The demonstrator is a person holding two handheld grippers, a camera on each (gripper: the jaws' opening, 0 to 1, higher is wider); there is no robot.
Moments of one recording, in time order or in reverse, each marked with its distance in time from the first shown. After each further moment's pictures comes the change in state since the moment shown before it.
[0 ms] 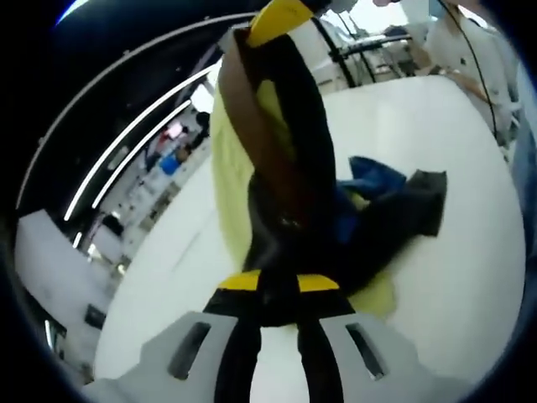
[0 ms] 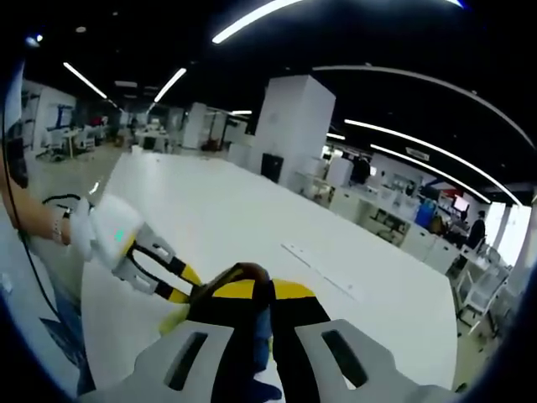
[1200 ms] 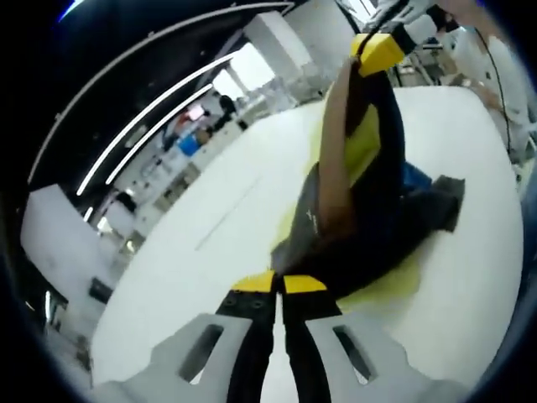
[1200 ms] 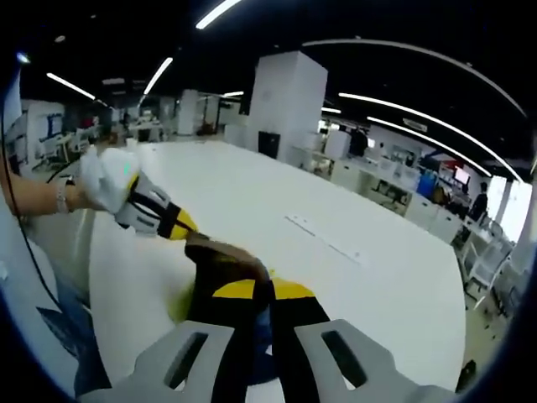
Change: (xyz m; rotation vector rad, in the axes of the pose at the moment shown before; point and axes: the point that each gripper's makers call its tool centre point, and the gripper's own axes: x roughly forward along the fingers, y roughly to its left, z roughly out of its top) left arm -0.033 0.054 -0.017 -0.130 0.067 0.074; right arm -0.007 0.008 -0.038 0.076 0.134 0.022
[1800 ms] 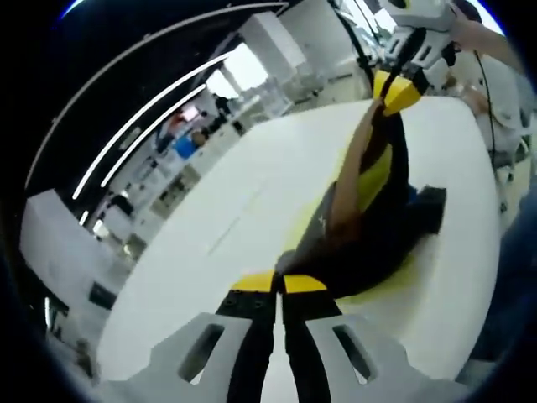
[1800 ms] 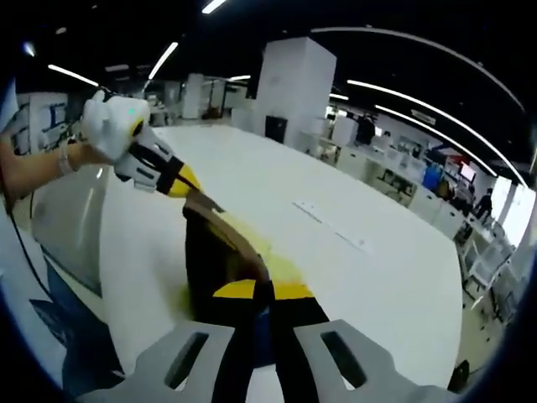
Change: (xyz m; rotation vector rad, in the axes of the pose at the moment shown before) left arm -0.046 0.023 0.028 0.049 0.004 -0.041; right arm -0.016 0.011 0.003 -0.017 0.072 0.021
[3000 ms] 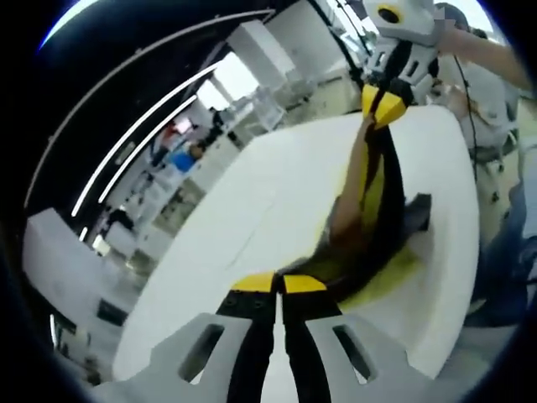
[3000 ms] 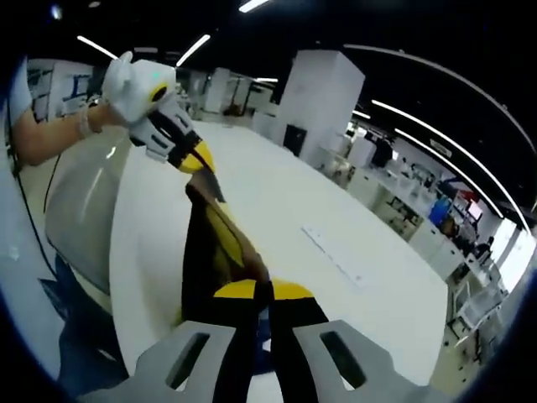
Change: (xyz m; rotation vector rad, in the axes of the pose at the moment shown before) left arm -0.056 0.043 0.027 0.064 -0.029 -0.020; right arm -0.014 0.017 0.060 -0.156 -0.022 0.052
